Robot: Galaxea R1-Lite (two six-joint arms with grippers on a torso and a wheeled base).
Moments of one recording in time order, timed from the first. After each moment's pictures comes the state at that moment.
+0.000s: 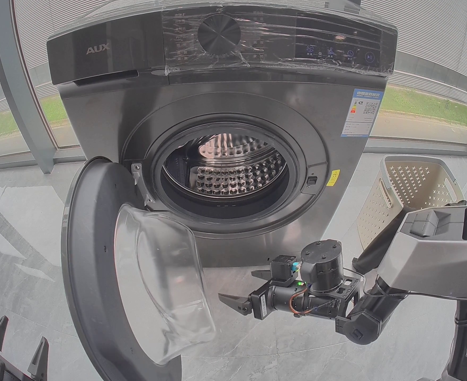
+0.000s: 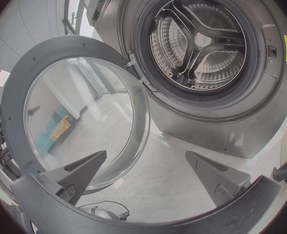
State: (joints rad) left arm 0.00 0.02 -0.02 0.00 -0.01 -0.02; right arm 0.73 2.25 -0.71 -1.18 0.20 0.17
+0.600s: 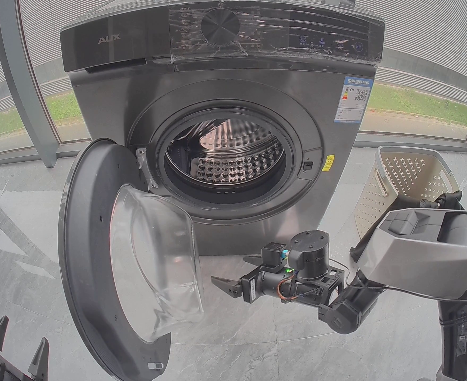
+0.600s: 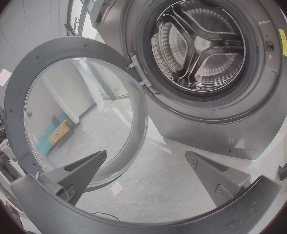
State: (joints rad) left arm 0.00 0.02 -0.02 0.00 -0.02 -0.02; right arm 0.70 2.35 -0.87 -1.19 0.22 0.18
